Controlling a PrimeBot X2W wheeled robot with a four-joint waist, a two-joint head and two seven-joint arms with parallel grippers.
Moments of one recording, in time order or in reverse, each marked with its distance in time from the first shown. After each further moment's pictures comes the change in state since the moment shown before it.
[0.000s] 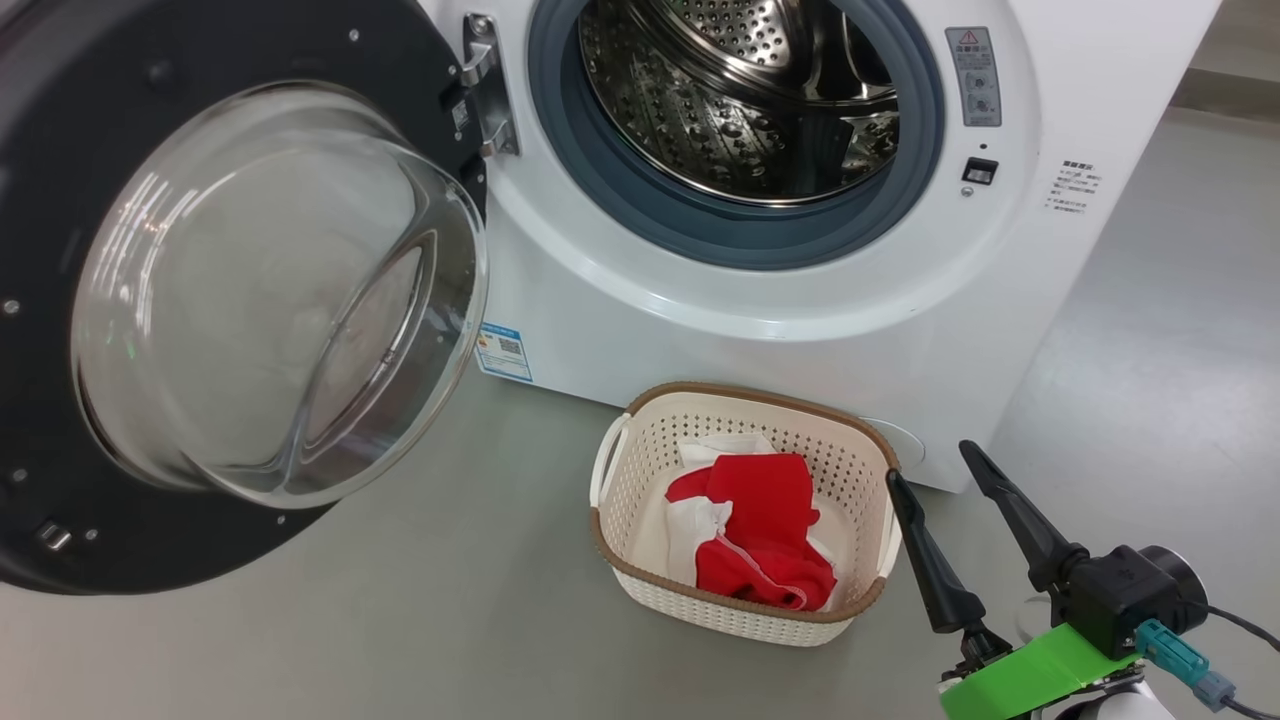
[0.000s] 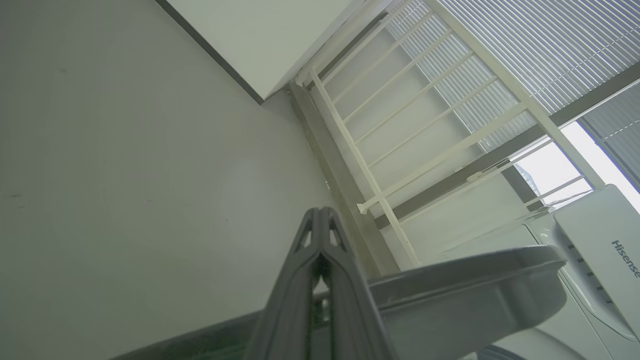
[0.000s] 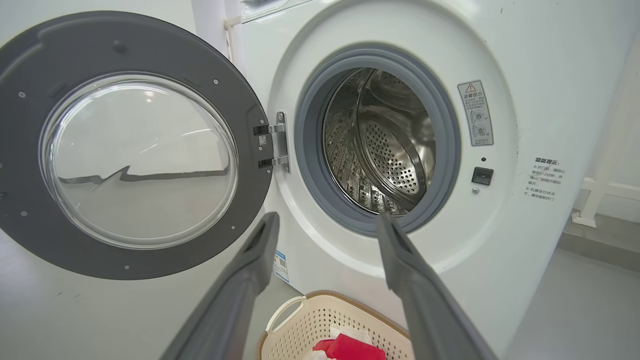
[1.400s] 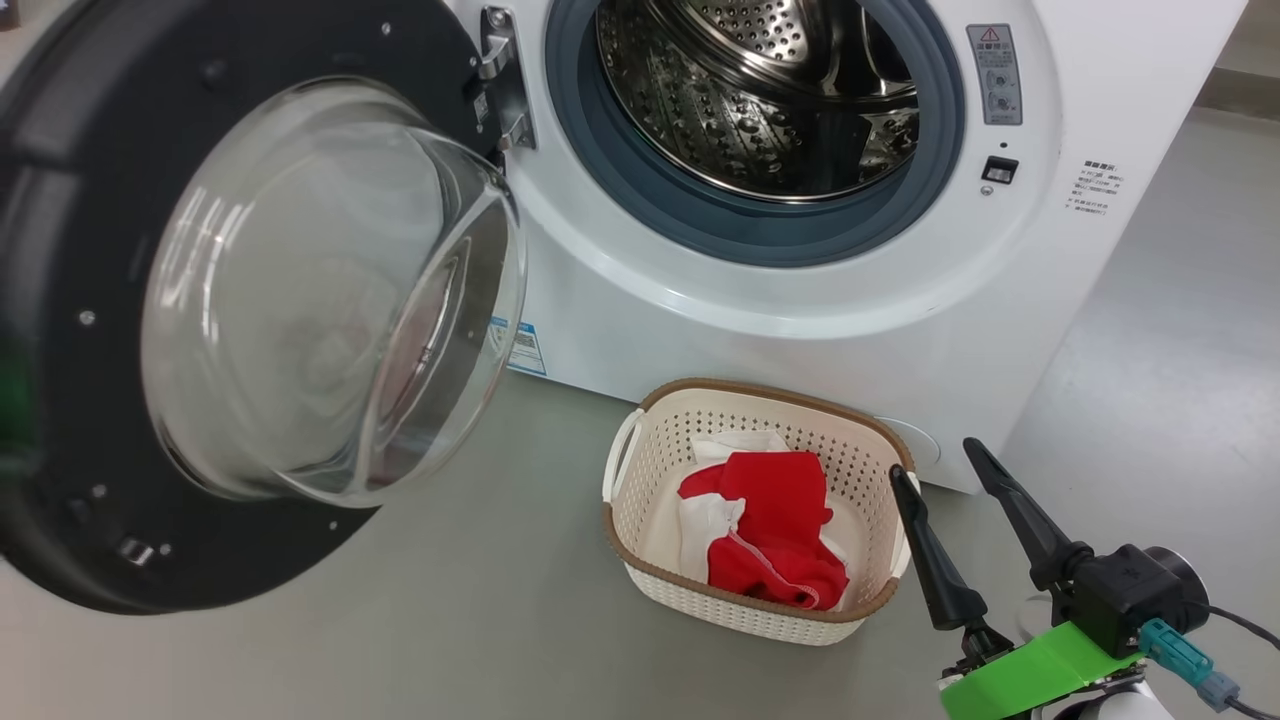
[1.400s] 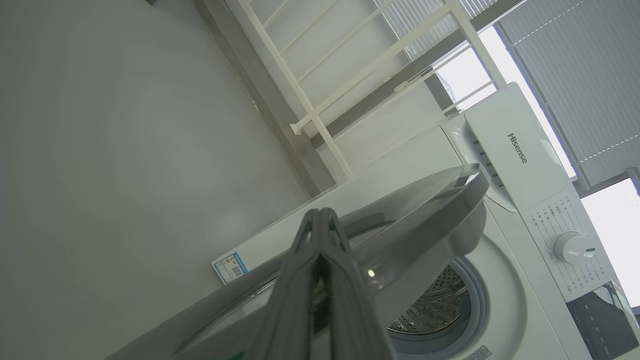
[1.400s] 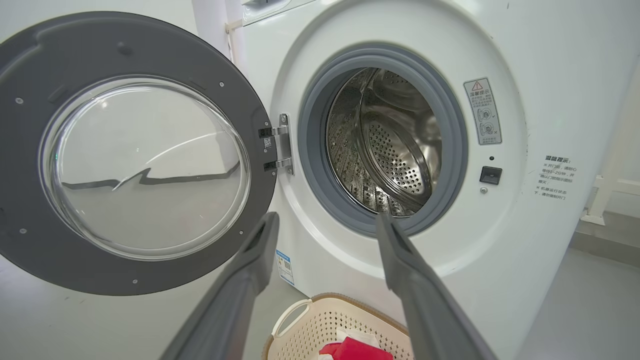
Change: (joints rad) left arm 0.102 0.008 -0.007 -0.165 -0.185 -0.168 0.405; right arm 0.002 0.012 -0.012 -0.002 0.003 0.000 0.000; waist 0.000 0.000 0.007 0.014
